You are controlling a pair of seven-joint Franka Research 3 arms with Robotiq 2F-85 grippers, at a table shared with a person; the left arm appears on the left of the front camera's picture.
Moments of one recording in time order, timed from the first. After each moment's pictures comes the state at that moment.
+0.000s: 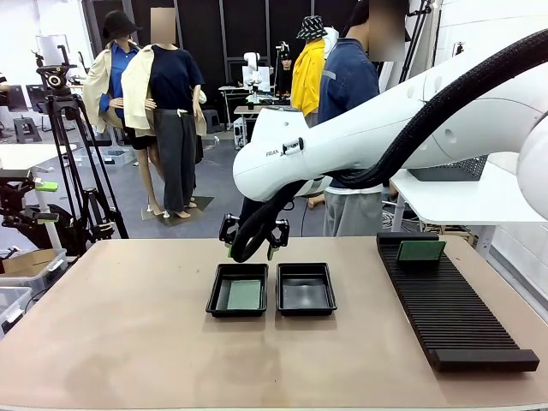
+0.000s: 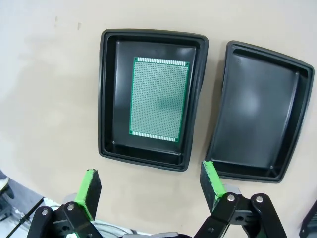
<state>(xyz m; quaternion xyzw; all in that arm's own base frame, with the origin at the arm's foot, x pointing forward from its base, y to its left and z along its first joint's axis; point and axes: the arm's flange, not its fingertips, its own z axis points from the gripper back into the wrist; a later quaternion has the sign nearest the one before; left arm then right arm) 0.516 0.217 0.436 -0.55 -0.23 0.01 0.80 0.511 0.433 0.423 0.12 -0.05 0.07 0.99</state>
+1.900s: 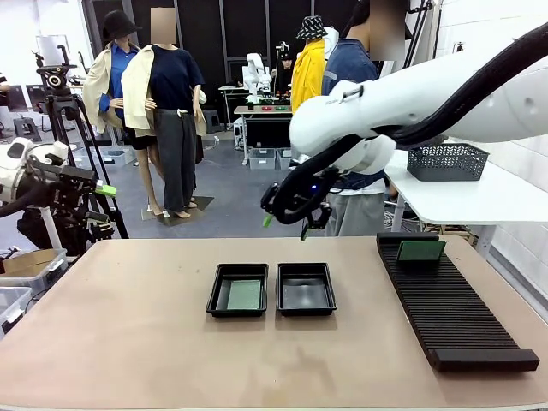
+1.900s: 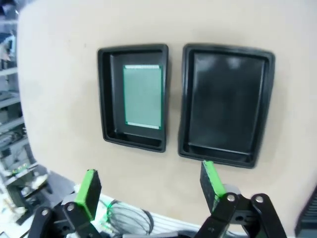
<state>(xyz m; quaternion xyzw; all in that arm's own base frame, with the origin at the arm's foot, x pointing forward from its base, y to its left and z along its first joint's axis) 0.512 0.079 0.464 -0.48 -0.19 -0.06 0.85 0.529 0.314 0.468 0.22 -0.04 0.01 0.97</state>
